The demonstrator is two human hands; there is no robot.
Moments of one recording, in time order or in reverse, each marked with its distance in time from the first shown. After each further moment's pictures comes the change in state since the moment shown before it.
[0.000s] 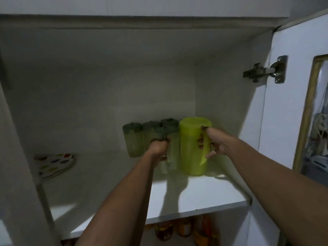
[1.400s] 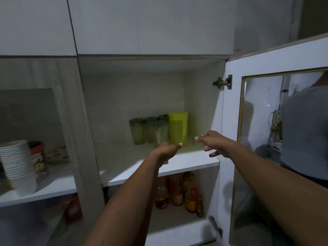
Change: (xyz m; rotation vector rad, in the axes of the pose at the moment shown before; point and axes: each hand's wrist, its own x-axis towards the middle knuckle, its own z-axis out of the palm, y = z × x) left_hand -0.225 0.003 -0.022 0.313 -0.242 -0.037; right_hand -0.253 0.042 0.012 -0.366 0.121 -0.164
